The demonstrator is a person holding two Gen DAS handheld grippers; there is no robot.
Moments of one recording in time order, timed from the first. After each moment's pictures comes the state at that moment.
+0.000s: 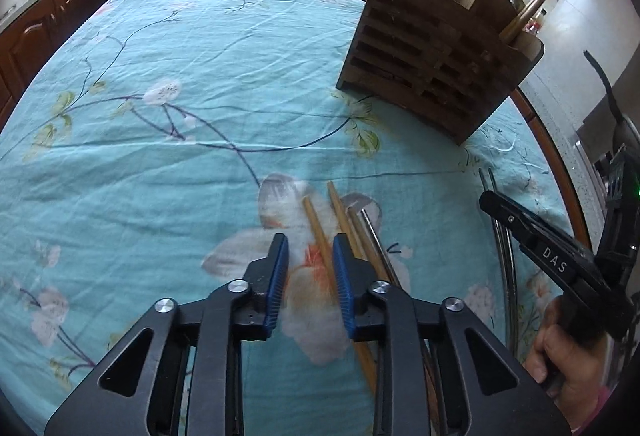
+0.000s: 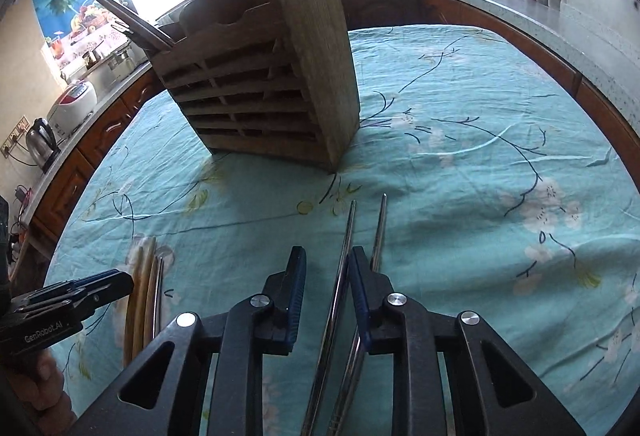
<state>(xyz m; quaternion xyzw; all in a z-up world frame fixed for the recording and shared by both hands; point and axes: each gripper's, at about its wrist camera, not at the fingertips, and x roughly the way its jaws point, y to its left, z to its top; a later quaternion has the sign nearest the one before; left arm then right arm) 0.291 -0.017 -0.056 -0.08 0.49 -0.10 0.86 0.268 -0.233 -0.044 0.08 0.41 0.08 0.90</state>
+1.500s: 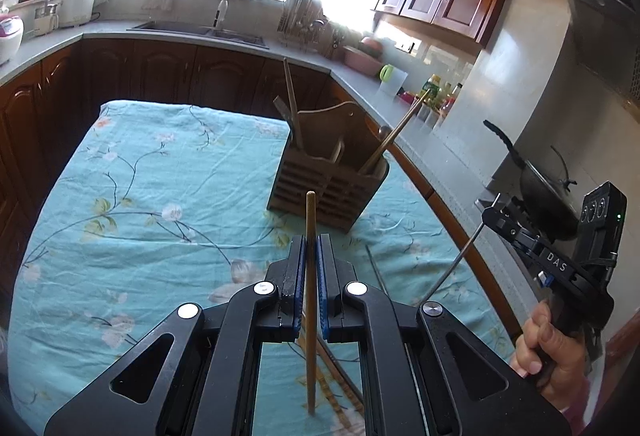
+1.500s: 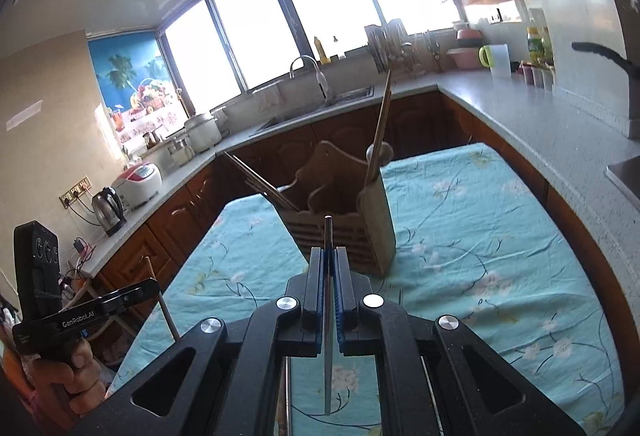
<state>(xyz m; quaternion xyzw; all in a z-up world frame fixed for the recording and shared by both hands) 0.200 0.022 0.090 -0.12 0.32 -0.18 0.92 0.166 -0.252 0.101 0.13 0.24 0.14 0.95</state>
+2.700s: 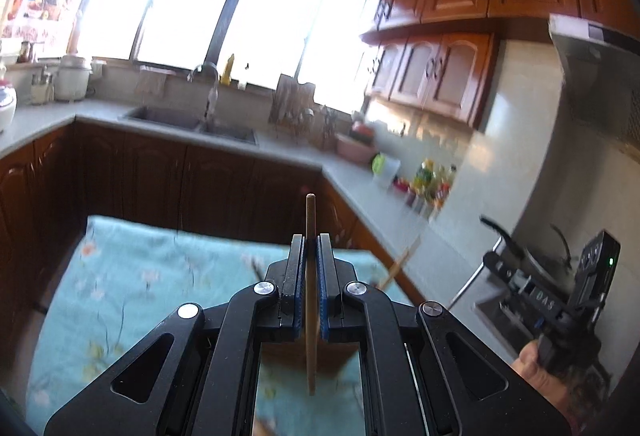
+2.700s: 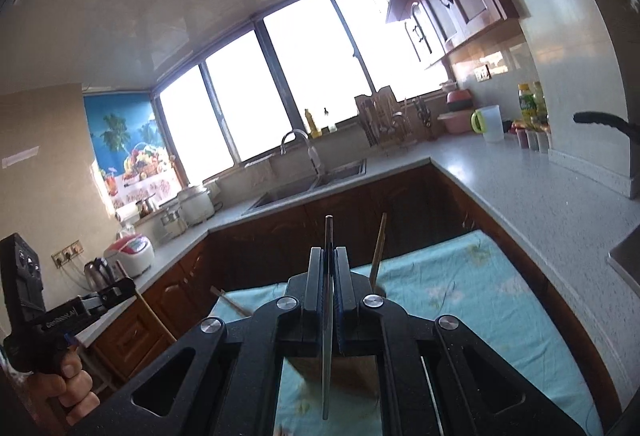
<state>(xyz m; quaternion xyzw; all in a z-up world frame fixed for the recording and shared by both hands) 0.282 0.007 0.200 -0.13 0.17 -0.17 0.96 0.229 -0.279 0.180 0.16 0.12 0.10 0.97</state>
